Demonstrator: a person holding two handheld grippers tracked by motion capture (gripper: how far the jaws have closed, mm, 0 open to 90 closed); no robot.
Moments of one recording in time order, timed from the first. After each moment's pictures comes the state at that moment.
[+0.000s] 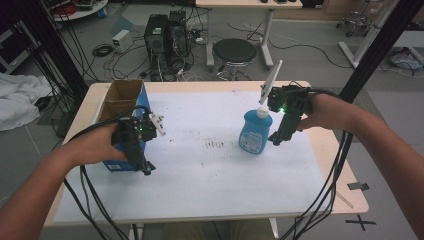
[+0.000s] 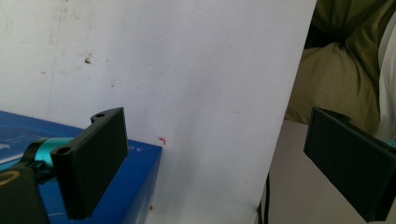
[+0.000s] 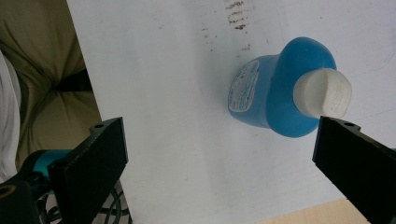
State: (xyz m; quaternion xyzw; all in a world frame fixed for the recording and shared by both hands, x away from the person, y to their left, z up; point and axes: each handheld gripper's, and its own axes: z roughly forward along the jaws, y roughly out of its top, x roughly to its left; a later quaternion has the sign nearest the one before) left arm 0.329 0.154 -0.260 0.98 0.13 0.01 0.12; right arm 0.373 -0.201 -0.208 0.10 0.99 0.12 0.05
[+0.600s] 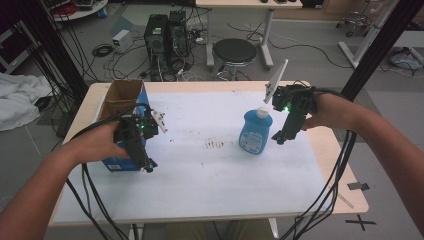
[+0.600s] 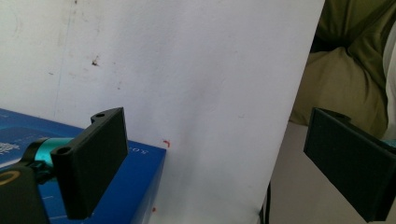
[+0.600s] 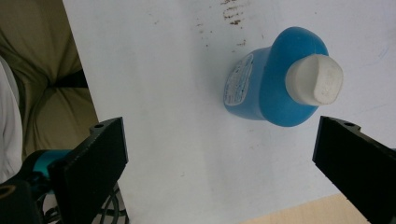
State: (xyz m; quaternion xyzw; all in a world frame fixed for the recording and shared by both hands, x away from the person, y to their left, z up) left arm 0.333 0.151 -0.258 0.98 0.14 0.02 0.12; right arm 0.376 -0.212 -0.208 0.10 0.99 0.13 0.05
